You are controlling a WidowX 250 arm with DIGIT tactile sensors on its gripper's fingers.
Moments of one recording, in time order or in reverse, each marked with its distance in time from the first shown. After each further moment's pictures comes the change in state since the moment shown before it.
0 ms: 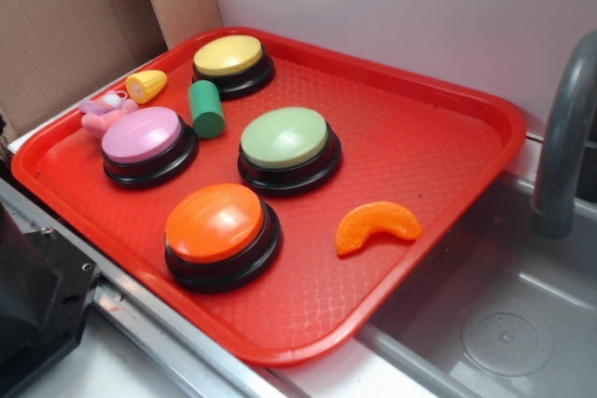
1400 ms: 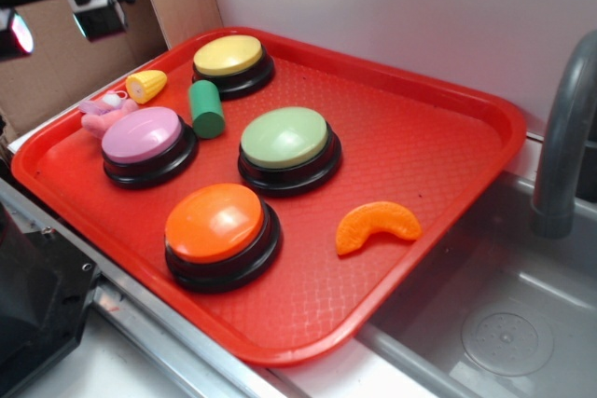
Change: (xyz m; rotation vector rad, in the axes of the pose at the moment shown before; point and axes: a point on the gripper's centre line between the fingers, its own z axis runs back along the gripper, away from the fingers) arm 0.030 0.111 -0.115 0.206 -0.163 0.980
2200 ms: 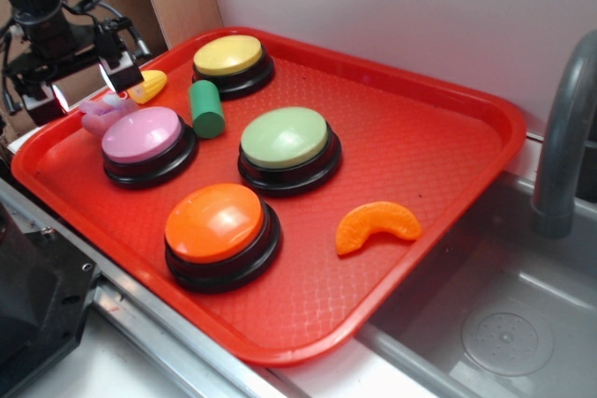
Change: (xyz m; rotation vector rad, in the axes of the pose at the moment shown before) arm 0.039 0.011 -0.094 -0.010 -0.091 0.259
